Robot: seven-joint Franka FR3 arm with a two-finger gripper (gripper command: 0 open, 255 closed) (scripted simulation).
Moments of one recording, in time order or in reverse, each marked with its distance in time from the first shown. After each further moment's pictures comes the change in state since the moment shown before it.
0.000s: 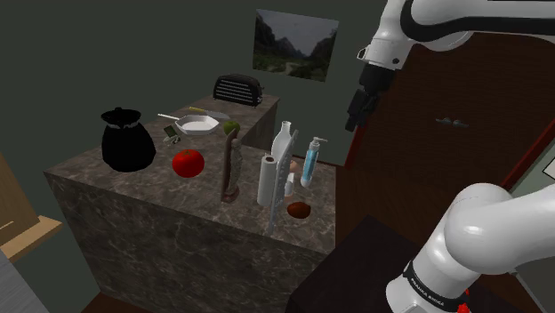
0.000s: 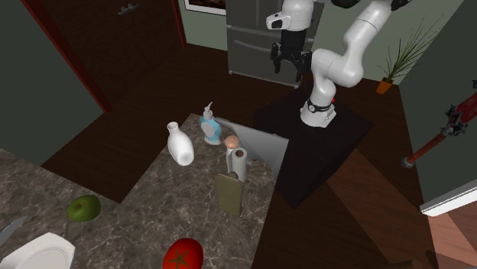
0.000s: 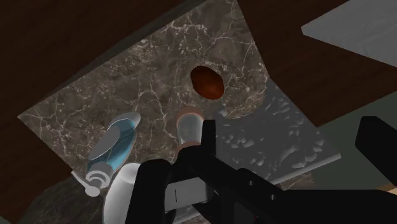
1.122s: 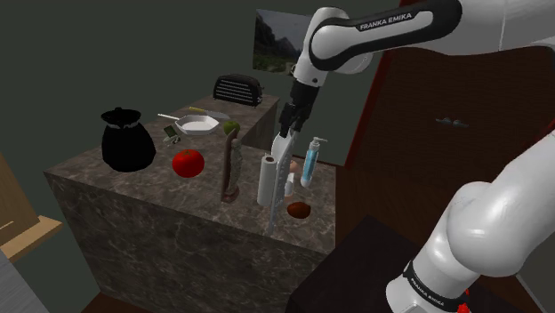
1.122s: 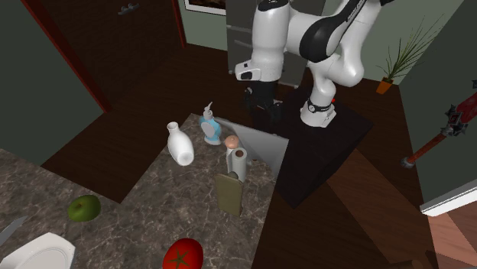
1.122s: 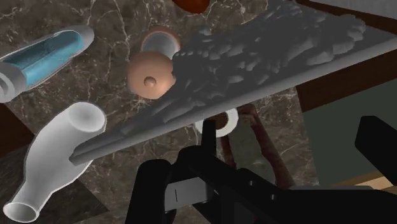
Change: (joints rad) arm 0.080 0.512 0.058 0.200 0.053 0.371 -0.023
